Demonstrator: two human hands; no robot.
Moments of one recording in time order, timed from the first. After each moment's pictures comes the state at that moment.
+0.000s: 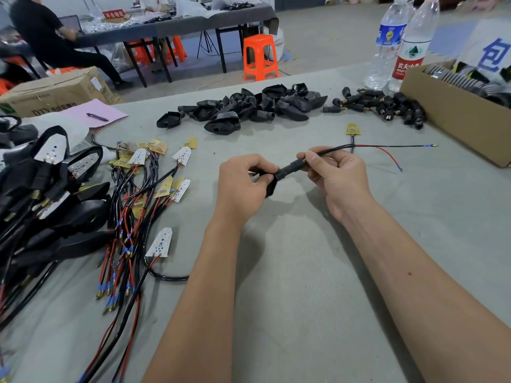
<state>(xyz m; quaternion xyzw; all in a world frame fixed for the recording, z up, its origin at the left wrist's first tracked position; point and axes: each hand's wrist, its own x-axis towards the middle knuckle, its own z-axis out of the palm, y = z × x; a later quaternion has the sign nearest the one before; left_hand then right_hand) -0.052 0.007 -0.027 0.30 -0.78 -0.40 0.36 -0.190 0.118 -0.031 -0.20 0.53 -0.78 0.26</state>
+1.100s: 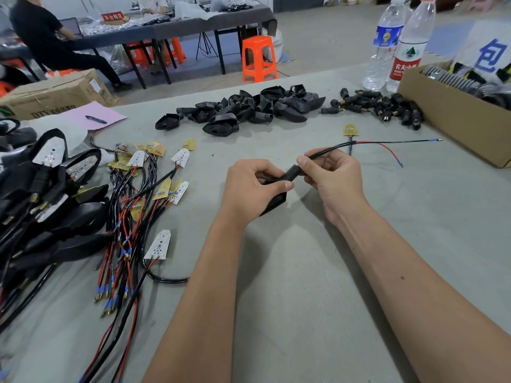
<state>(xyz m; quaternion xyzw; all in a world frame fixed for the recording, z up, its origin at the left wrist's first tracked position) -0.056 0.014 -0.022 0.27 -0.78 -0.47 0.30 -0.187 0.117 -0.034 -0.23 0.57 -0.76 0.21</state>
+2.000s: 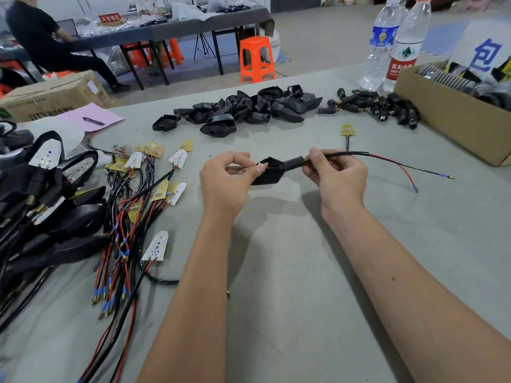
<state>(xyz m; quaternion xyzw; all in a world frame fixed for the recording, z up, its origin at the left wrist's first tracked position) -0.049 -0.002 -0.024 0.36 -0.71 -0.45 0.41 -0.184 0.115 -0.031 -0.09 0.53 -0.83 0.17</state>
